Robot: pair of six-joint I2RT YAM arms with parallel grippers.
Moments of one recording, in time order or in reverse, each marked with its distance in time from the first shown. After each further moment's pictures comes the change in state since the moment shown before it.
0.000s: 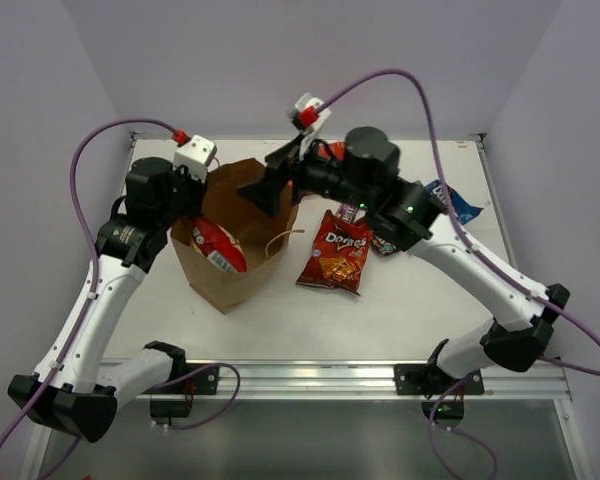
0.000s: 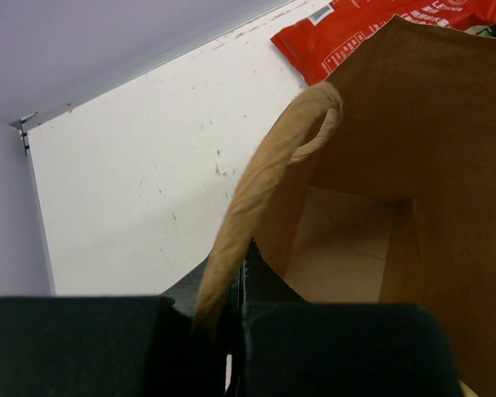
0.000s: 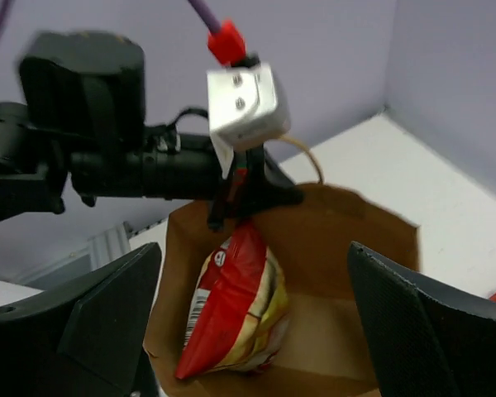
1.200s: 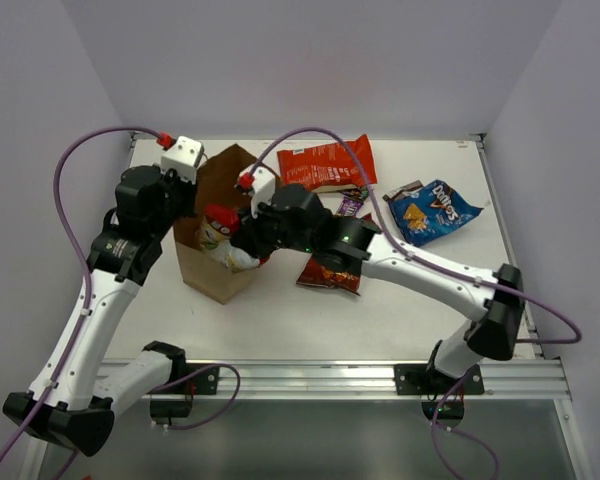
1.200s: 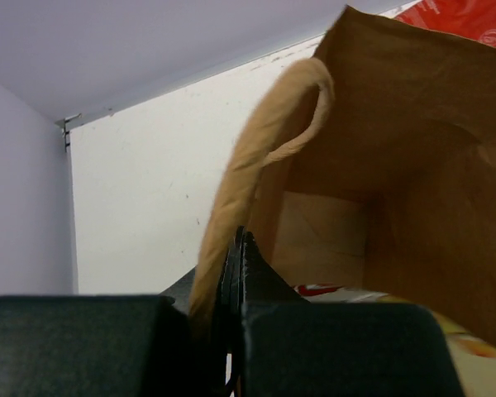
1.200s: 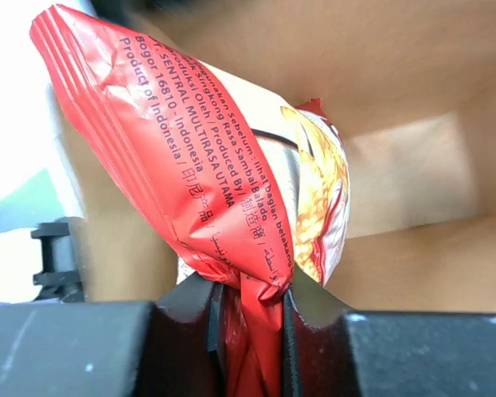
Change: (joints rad) left arm 0.000 -0.078 -0.041 0.055 -0.078 -0.026; right arm 0.198 0.183 -0.203 -0.025 0.218 0.129
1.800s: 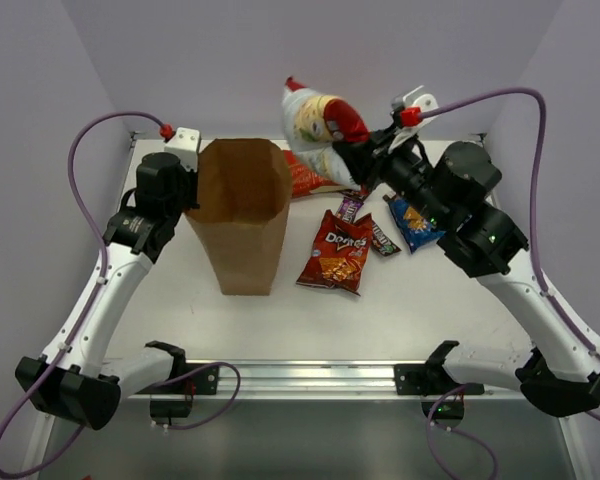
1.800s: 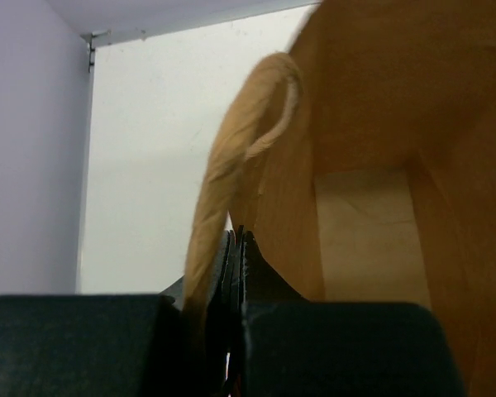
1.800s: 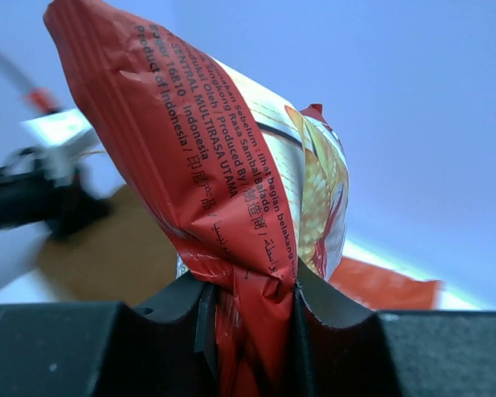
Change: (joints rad) left arm 0.004 0.135 0.036 -0.033 -0.210 -0.107; right arm -0.308 -0.465 0.038 -0.002 0.045 -0.240
